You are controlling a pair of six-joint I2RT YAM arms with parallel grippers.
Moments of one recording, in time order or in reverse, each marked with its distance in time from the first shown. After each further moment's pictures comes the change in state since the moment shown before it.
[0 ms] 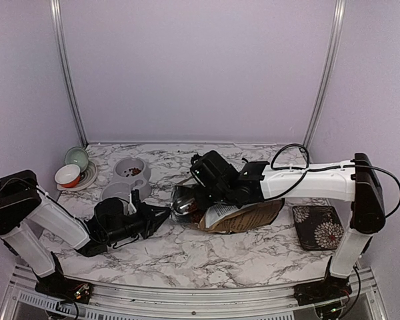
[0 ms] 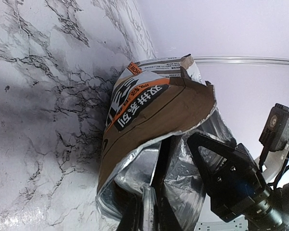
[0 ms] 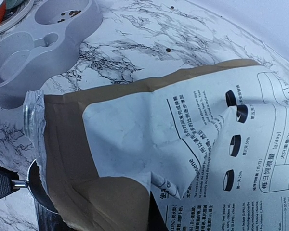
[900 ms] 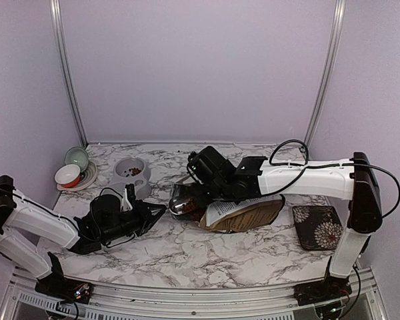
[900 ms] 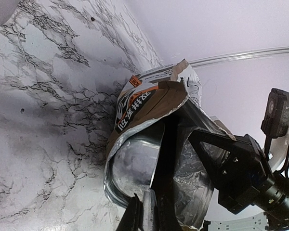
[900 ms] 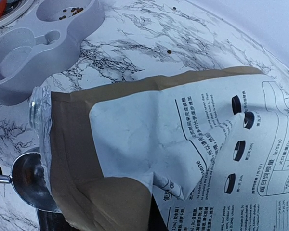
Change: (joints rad) left arm -0.024 -0.182 0.009 -0.239 -0.086 0.144; right arm 0.000 0.025 0.077 -0.078 -0.002 -0.035
